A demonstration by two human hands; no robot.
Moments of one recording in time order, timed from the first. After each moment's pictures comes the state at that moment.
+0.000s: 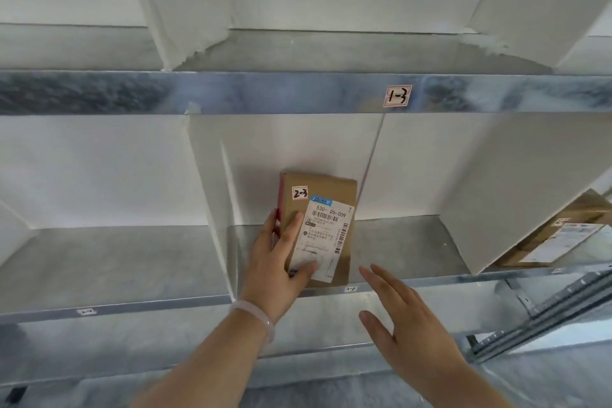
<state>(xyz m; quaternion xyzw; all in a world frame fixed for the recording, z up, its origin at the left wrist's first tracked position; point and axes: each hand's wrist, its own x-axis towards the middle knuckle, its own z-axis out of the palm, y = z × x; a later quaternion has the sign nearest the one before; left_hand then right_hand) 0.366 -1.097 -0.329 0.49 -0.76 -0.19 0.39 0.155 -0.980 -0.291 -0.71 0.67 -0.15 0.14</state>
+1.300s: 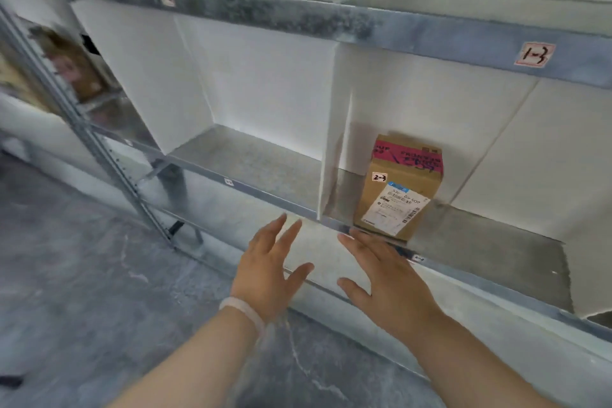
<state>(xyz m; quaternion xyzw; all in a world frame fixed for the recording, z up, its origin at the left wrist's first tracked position) 0.426 -0.916 -0.327 0.72 -0.62 -0.08 0.30 0.212 -0.981 -0.296 -0.89 0.41 -0.10 0.17</state>
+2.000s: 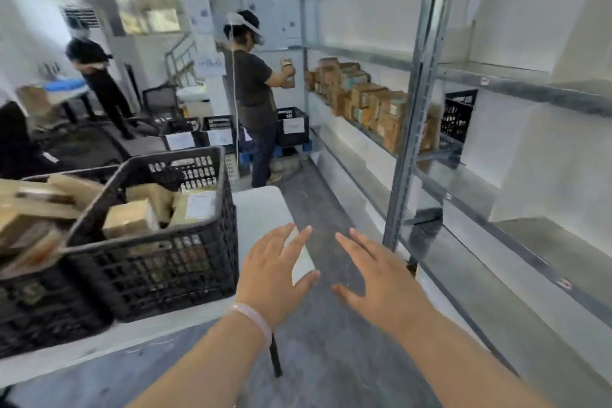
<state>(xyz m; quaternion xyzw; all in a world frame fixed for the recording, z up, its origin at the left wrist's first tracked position) 0.692 -0.470 -0.211 0.92 -0.31 0.17 0.19 0.614 -0.669 -0.213 -0.97 -0.03 -0.16 0.17</state>
